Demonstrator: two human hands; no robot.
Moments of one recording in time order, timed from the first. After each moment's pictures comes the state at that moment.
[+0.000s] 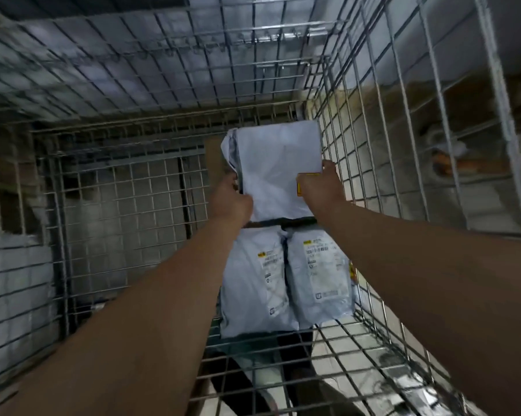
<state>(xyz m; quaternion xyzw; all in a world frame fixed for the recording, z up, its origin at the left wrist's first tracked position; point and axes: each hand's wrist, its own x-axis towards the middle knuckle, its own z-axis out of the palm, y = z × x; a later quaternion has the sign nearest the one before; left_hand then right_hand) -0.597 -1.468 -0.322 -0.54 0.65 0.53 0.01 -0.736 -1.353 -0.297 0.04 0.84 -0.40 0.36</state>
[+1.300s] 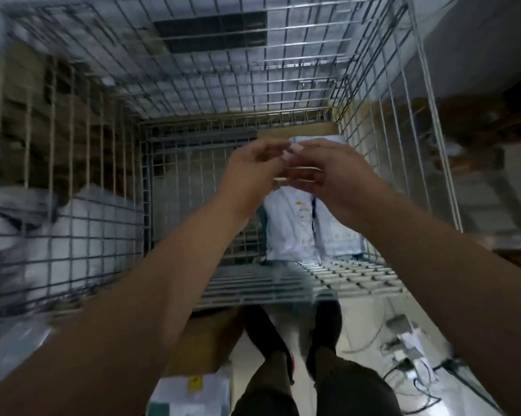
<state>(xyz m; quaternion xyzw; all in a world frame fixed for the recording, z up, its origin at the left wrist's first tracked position) -0.456 -1.408 0.024 -0.44 0.56 0.69 -0.09 -0.569 -1.312 0.016 -0.03 0.61 -0.59 0.53</state>
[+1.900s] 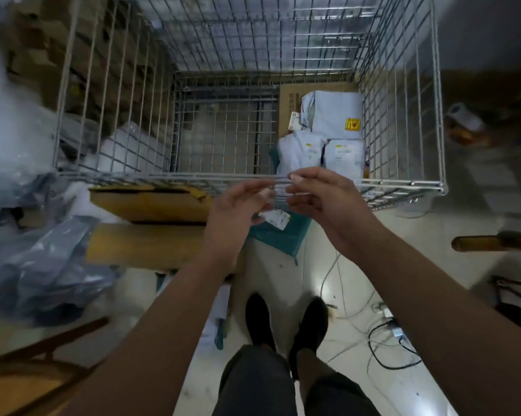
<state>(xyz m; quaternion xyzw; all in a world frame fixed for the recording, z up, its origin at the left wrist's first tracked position) -0.274 -1.214 0.037 -0.54 0.50 0.66 -0.13 -0.430 -1.134 0.025 -0.04 0.61 -0.55 0.57</state>
